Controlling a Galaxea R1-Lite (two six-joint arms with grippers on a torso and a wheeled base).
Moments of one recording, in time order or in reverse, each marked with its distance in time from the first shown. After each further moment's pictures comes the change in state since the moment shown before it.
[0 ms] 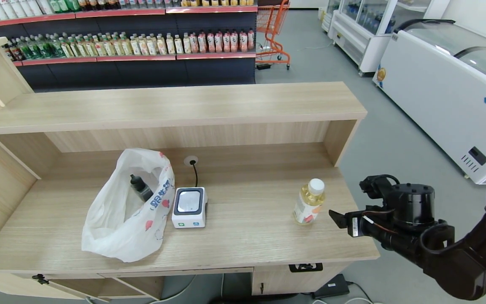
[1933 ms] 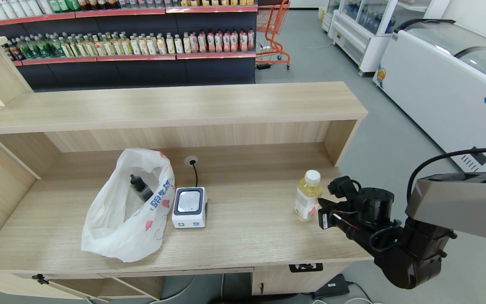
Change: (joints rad) left arm 0.000 0.000 0.000 0.000 0.000 0.000; right arm 0.030 0.315 -0.172 -0.310 0.085 -0.126
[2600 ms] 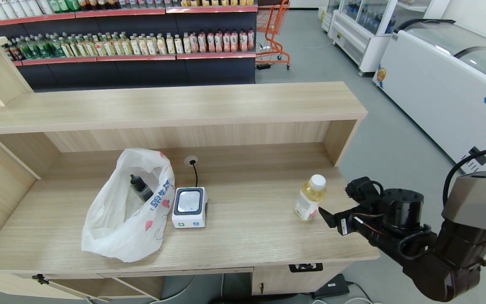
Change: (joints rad) left arm 0.001 0.000 0.000 0.000 0.000 0.000; right arm -0.042 -0.145 0.169 0.007 -0.005 -0.067
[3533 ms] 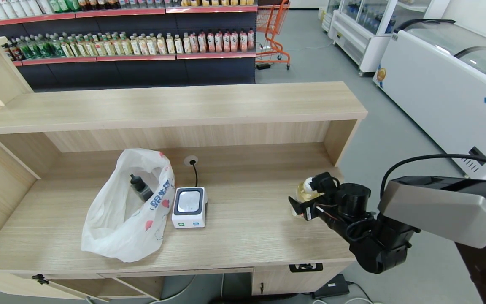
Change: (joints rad) left arm 0.000 0.000 0.000 0.000 0.000 0.000; right arm 0.063 0.296 -0.411 0.003 0.060 -0.007
